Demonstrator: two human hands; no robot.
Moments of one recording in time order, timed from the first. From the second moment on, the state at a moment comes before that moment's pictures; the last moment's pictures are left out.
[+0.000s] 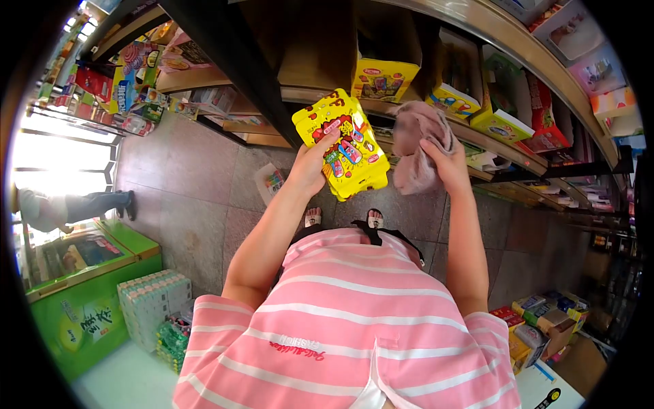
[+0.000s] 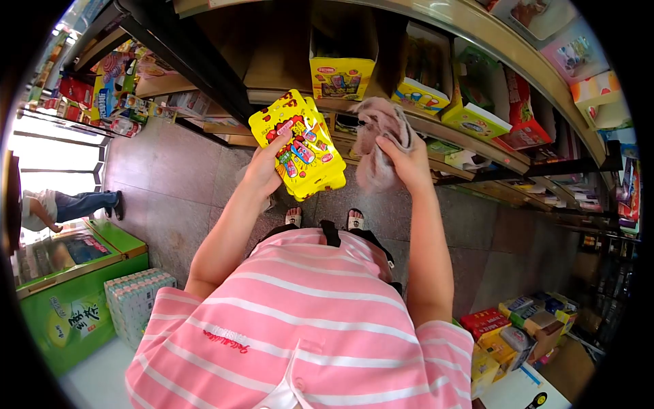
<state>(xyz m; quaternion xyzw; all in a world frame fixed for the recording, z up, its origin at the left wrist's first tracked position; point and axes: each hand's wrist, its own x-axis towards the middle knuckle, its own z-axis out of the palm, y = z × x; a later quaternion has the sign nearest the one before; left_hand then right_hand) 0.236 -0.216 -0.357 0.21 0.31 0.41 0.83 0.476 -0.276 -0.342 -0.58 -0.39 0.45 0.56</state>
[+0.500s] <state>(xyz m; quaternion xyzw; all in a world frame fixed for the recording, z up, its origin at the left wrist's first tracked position) 0.261 -0.232 -0.344 0.19 0.23 0.51 0.81 0.406 -0.282 -0.348 -0.45 -0.27 0.65 0.55</state>
